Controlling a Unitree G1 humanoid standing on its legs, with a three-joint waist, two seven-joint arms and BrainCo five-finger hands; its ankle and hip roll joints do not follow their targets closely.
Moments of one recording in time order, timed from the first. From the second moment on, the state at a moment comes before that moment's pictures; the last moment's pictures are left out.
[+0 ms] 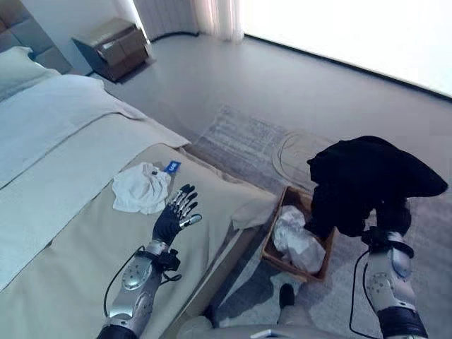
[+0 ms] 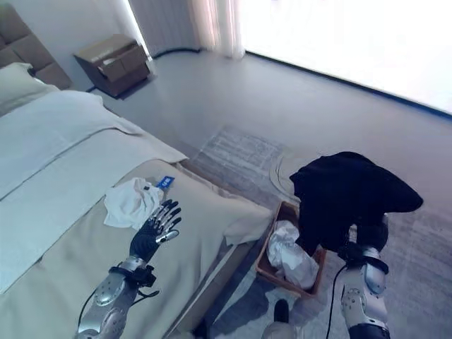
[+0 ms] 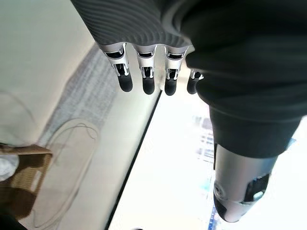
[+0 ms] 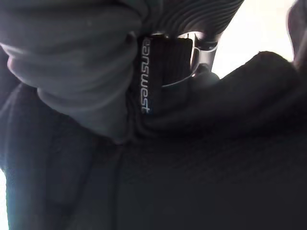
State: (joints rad) left arm 0.11 0.35 -0.19 0.10 -0.58 -0.28 -0.19; right arm -0.03 -0.33 -0.18 0.35 0.70 -0.36 -0.09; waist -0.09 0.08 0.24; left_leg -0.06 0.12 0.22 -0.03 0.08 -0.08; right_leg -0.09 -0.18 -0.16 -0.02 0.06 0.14
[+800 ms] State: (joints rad) left arm -0.04 0.47 -0.19 -0.06 -0.58 -0.38 0.00; right arm -0.69 -0.55 -0.02 0.69 0.61 -0.36 -0.37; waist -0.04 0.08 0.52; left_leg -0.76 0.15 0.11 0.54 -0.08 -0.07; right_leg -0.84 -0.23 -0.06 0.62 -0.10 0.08
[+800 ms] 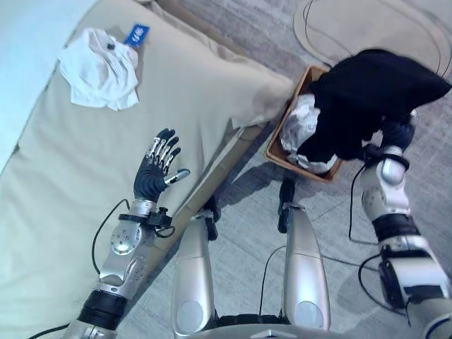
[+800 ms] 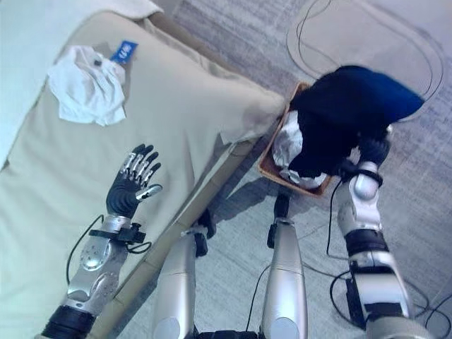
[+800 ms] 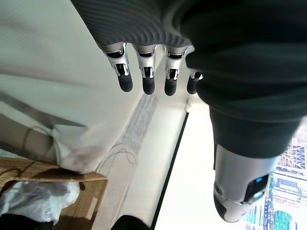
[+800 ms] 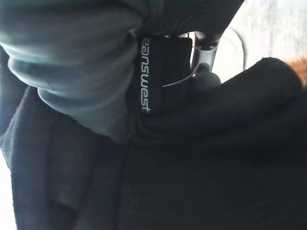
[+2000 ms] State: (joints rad) left arm -0.09 0.53 -0.29 -0.10 -0.63 -0.42 0.07; right arm -0.99 -0.64 0.25 1.26 0.36 -0.21 -0.40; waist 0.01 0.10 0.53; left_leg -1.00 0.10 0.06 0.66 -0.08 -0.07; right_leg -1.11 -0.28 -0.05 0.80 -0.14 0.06
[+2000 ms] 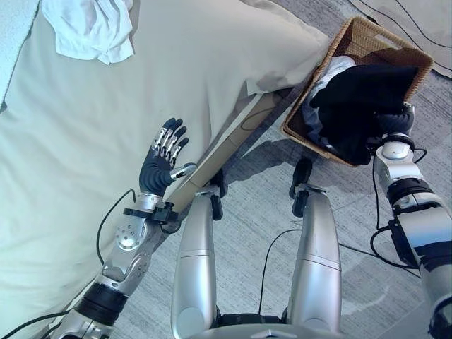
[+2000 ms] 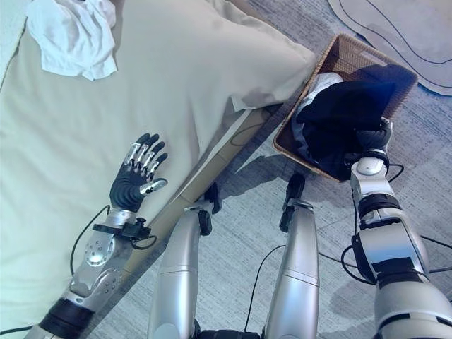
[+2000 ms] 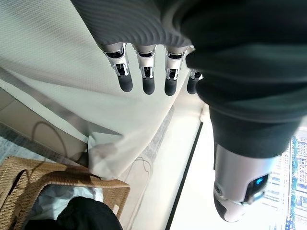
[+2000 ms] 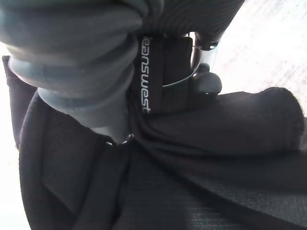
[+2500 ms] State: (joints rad) left arm -0.11 0.53 -0.27 -0.10 -0.65 -0.42 0.08; right arm -1.04 -0.64 0.25 1.22 0.35 -0.20 -0.40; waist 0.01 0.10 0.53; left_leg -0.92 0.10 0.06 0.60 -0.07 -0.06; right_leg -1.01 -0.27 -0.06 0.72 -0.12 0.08
